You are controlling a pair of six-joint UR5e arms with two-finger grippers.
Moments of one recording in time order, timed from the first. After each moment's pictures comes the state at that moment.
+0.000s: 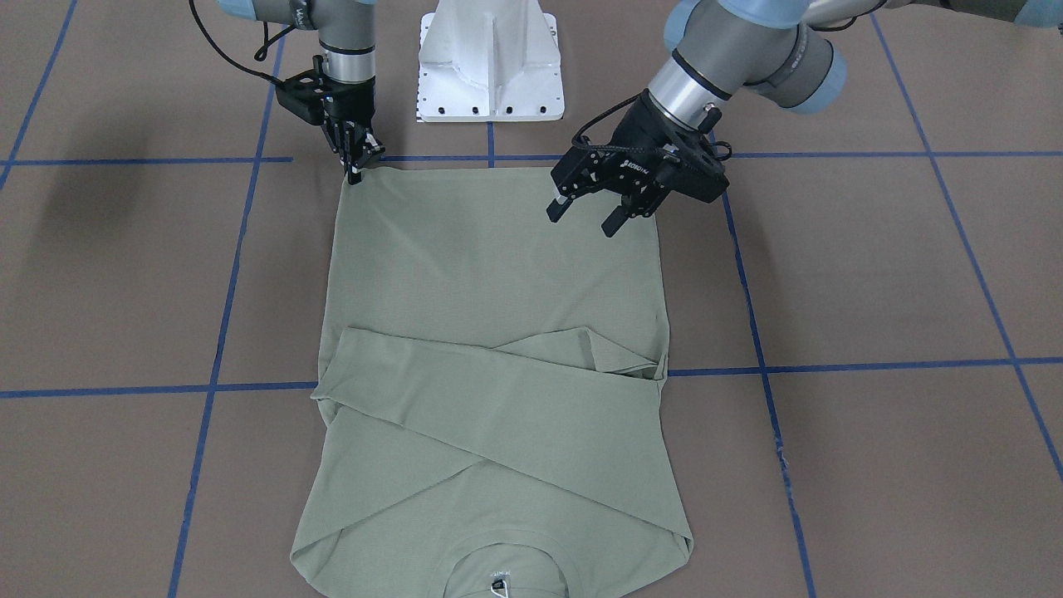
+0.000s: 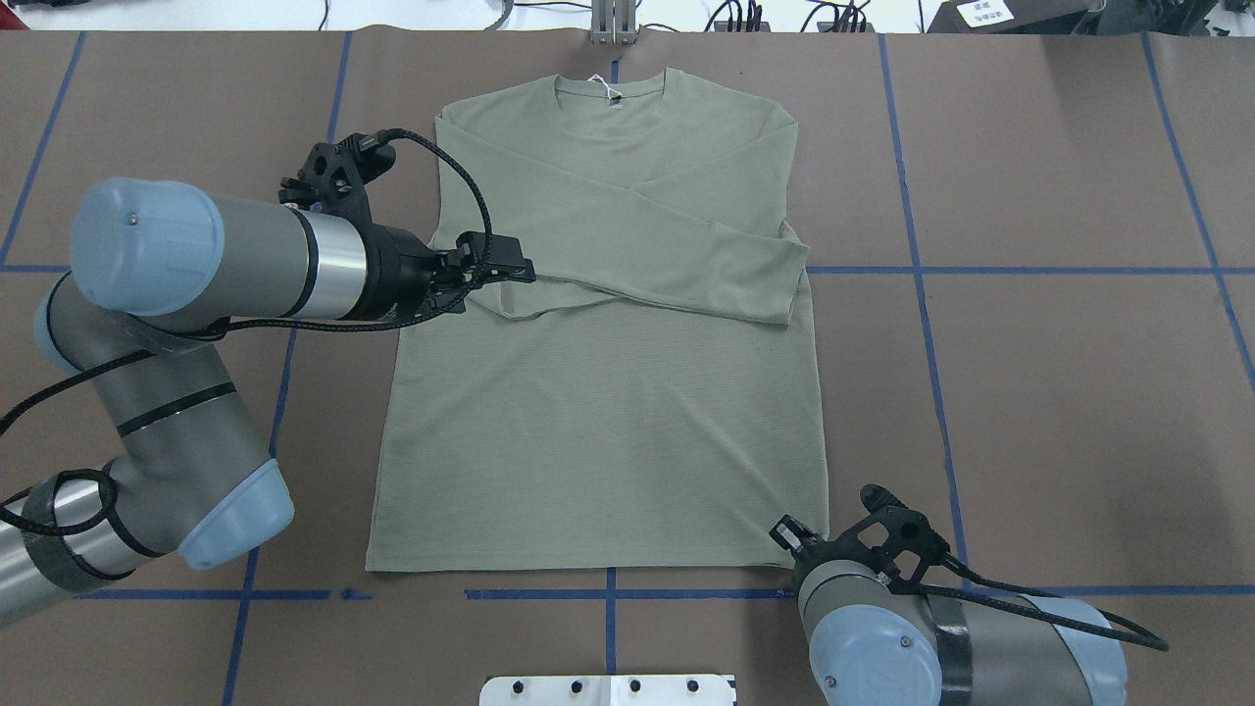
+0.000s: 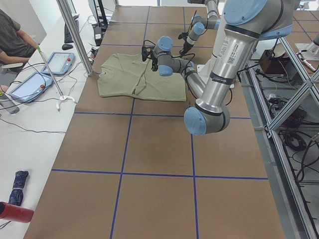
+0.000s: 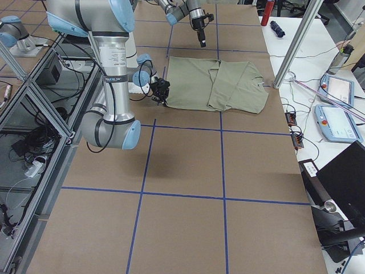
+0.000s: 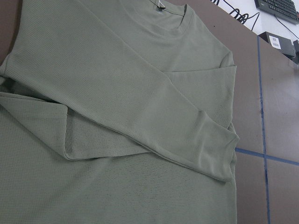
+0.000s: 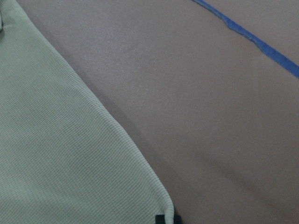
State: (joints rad) left arm -0.64 -2.01 -1.85 -2.22 -1.86 -1.53; right arm 0.07 -1.36 2.05 -1.64 1.27 2.30
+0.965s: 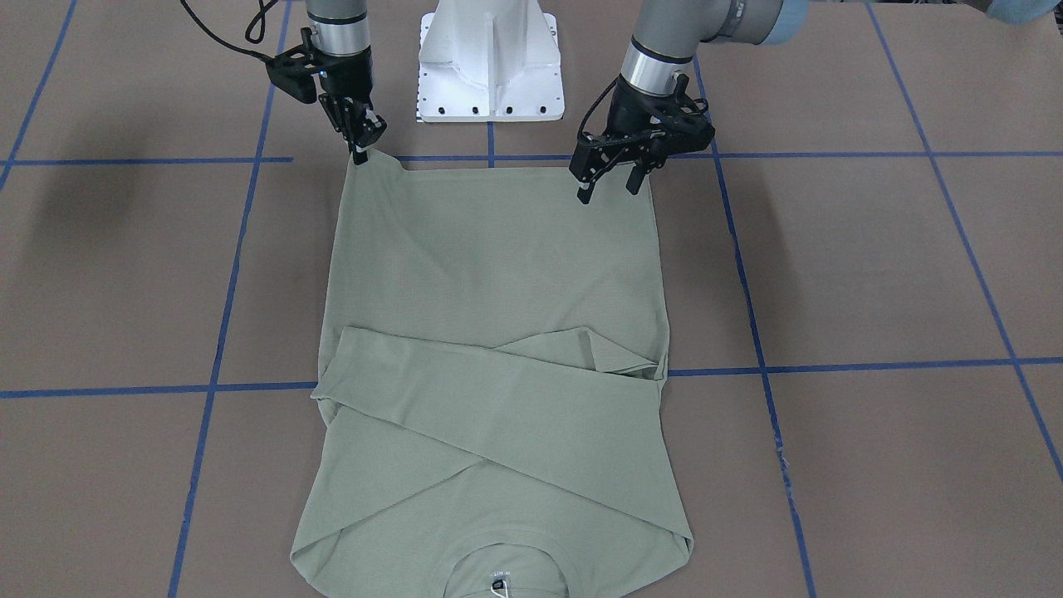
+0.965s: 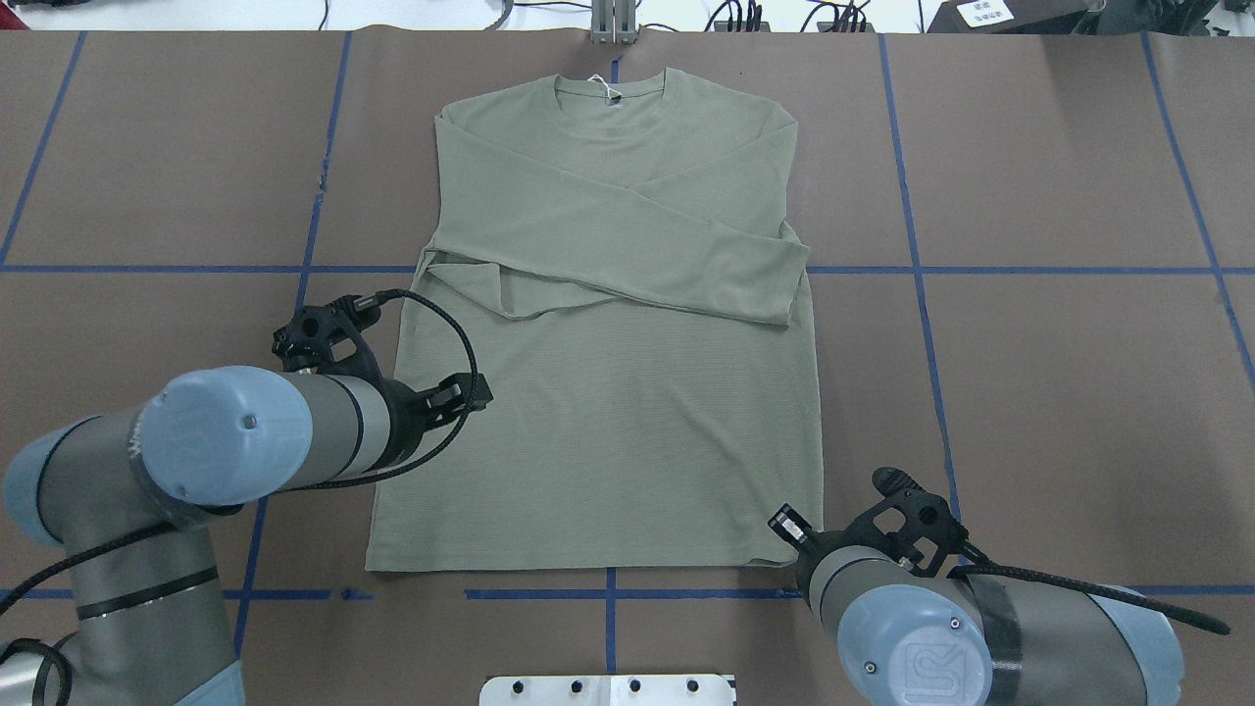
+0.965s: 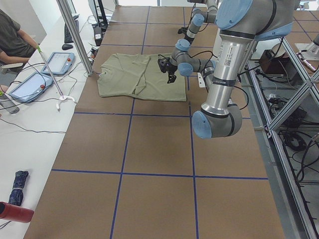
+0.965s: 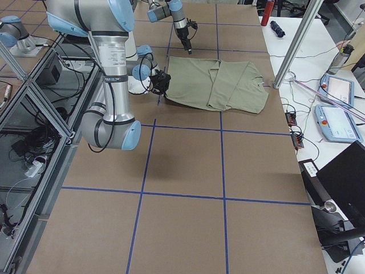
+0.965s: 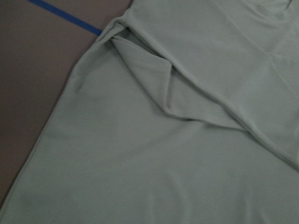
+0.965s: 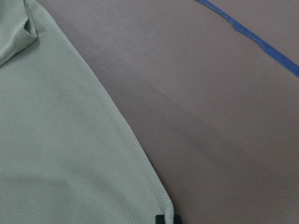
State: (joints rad) left arm -0.37 -1.89 -2.06 -1.72 -1.58 -1.75; right arm 0.10 -1.36 2.16 -1.65 1.32 2.29
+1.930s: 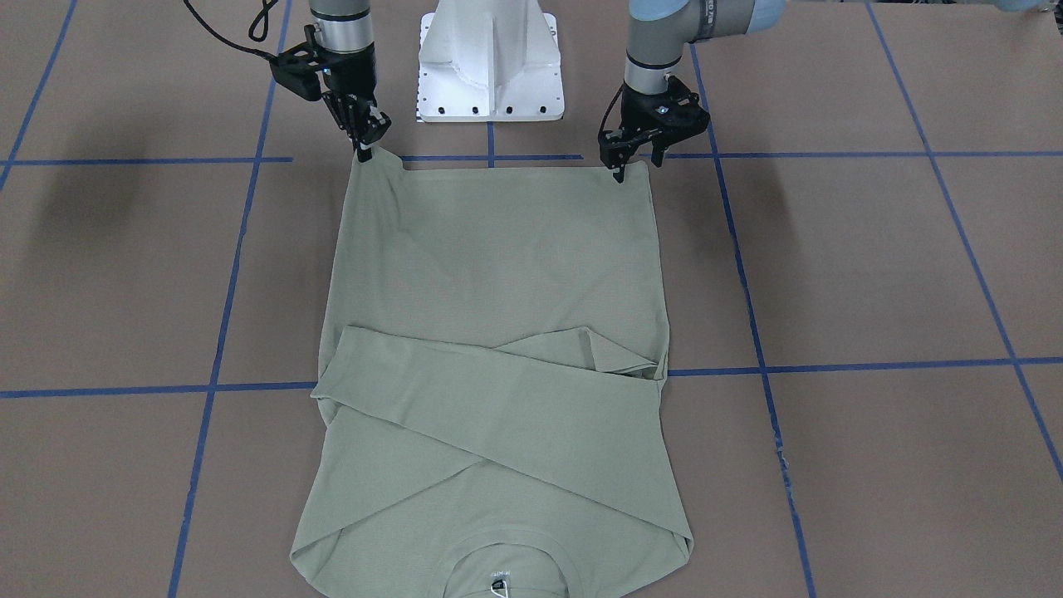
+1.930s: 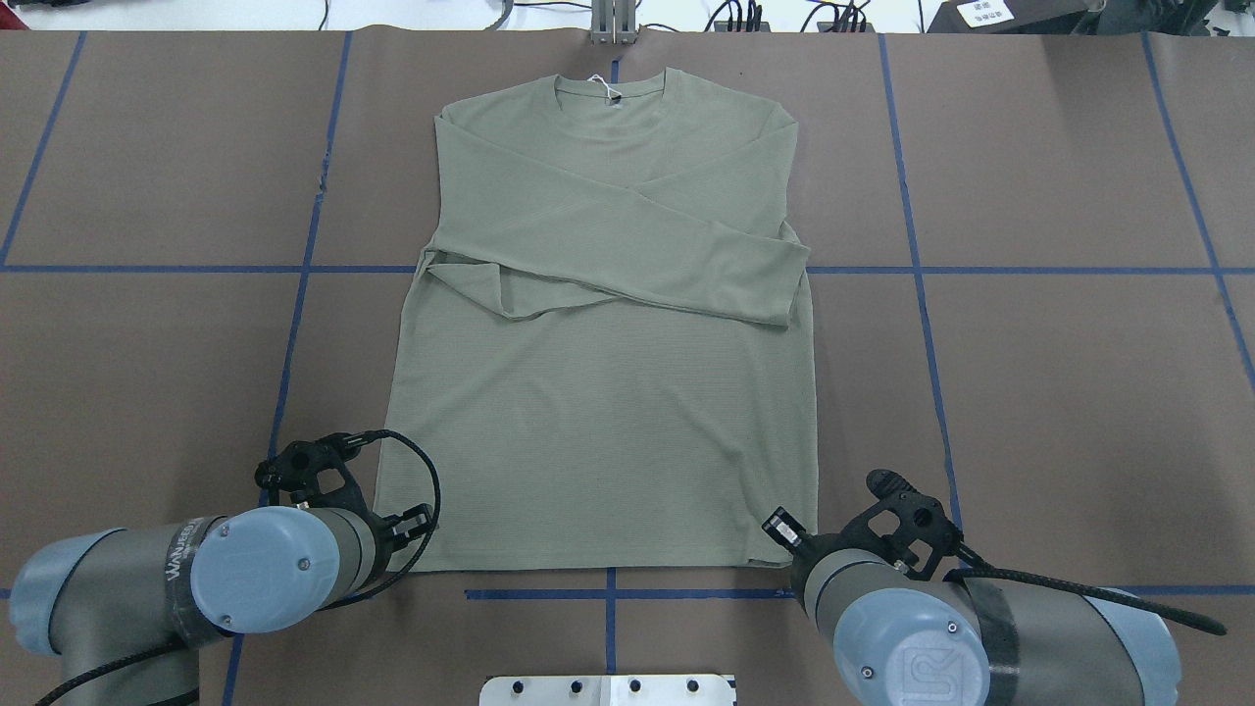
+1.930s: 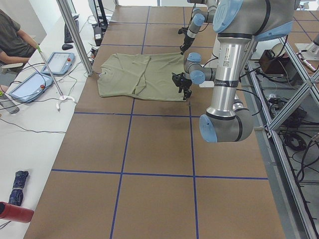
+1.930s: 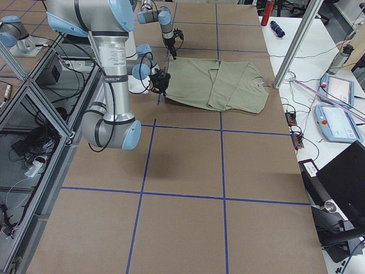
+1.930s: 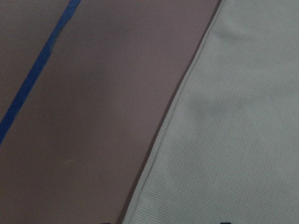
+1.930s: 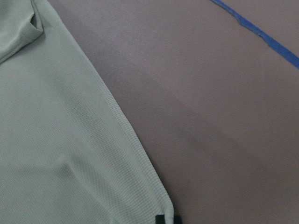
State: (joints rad) left arm -0.21 -1.78 -2.05 -1.62 -1.55 -1.83; right arm 0.09 -1.36 2.16 -1.65 1.32 2.28
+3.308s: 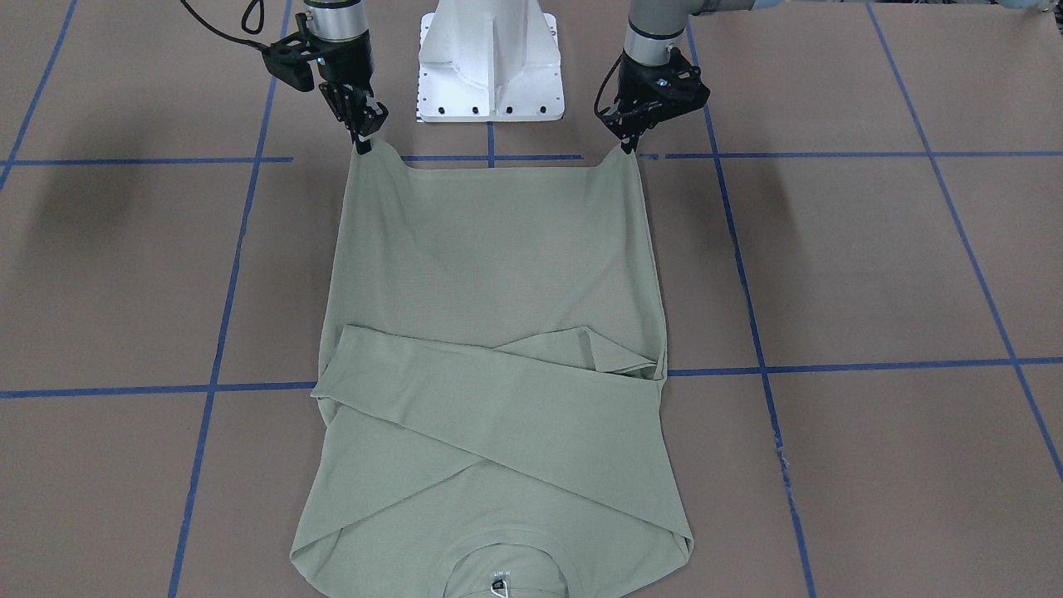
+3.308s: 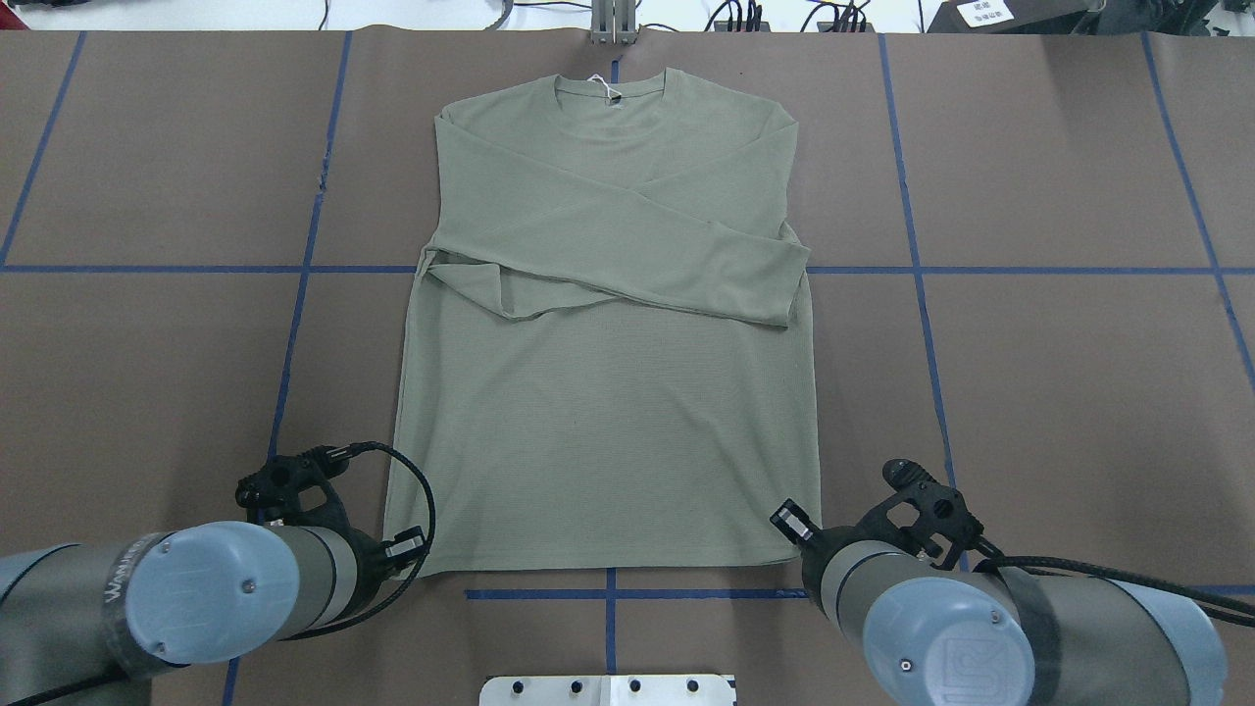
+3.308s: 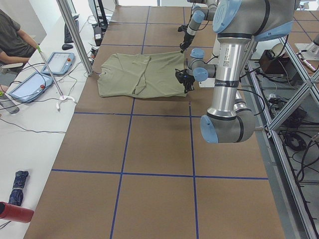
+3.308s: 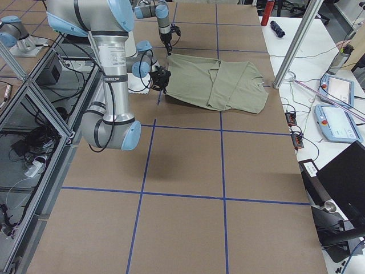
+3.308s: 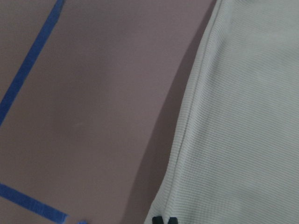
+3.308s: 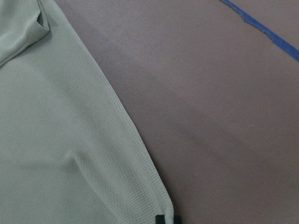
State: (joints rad) left arm -0.19 -1.75 -2.18 -1.61 -1.59 -1.87; right arm 0.11 -1.38 2.23 -1.65 1.35 2.28
